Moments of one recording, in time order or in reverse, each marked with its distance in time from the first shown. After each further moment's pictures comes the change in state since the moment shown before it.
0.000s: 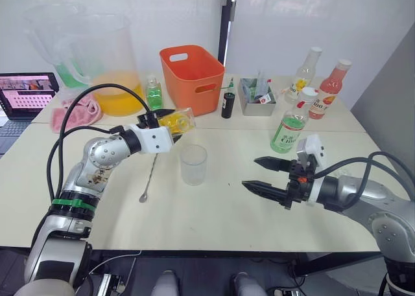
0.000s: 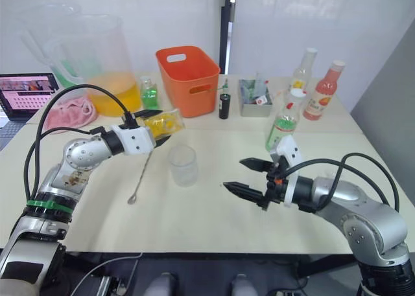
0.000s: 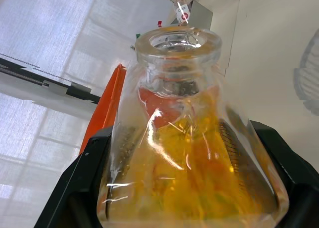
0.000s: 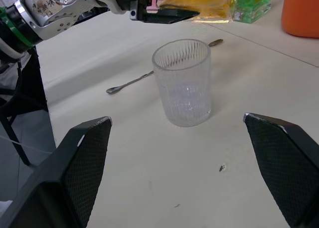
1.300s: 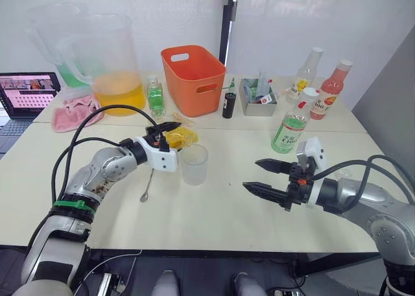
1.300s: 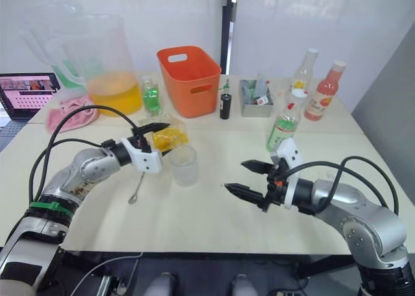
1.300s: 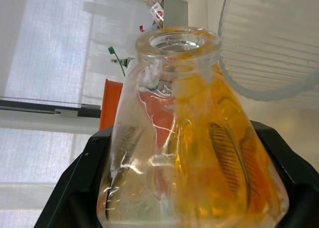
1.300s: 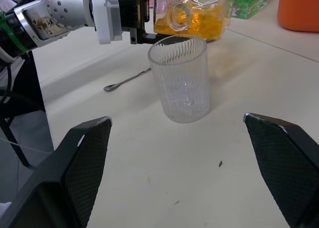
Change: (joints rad) left arm -0.002 0.021 -0.079 0.115 0.298 -0.224 0.276; right arm 0.024 0.012 0.000 -0.001 -0.010 -0.004 -0.010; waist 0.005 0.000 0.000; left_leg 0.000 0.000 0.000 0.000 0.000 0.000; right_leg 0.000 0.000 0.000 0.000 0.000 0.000
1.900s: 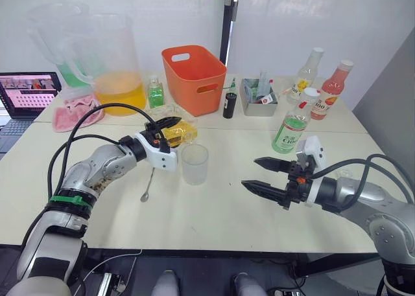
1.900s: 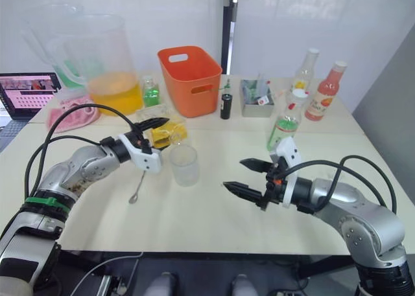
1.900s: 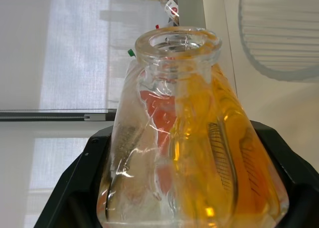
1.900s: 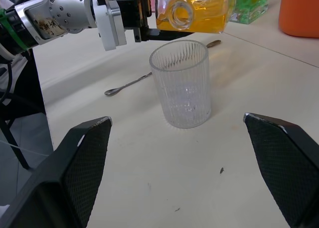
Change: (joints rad) left arm -0.036 0.031 -0.024 0.014 0.129 -0.032 0.155; right arm -0.012 0.009 0.002 0.000 -0.001 0.000 -0.005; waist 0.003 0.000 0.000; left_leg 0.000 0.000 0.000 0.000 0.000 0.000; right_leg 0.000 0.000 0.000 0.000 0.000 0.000
